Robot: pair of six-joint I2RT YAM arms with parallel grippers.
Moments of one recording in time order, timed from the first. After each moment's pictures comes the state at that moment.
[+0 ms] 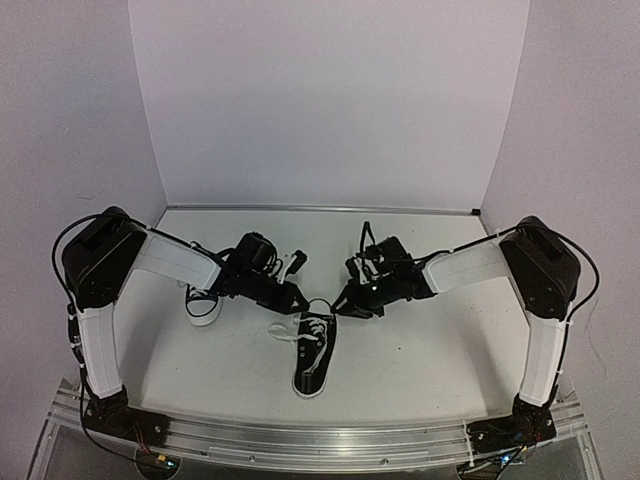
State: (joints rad) left arm -0.74 1.94 1.06 0.08 0.43 -0.33; right arm 0.71 1.98 1.12 0.00 -0.43 0.67
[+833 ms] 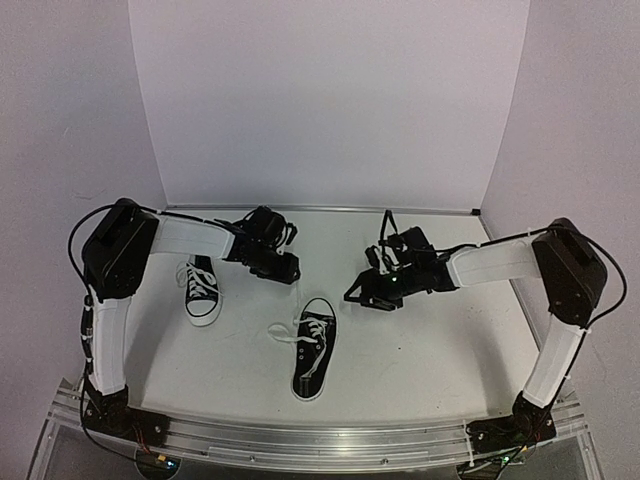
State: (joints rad) left arm -0.67 2.09 1.44 -0.25 0.07 -0.29; right arm 0.63 1.83 1.05 -0.05 -0.41 0.63
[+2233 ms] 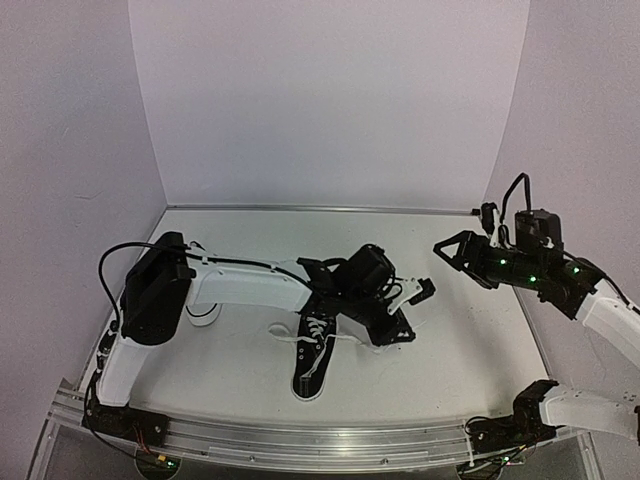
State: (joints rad) left arm -1.16 2.20 1.76 -0.22 0.35 -0.01; right arm 0.45 0.91 0.80 -0.36 -0.18 0.66
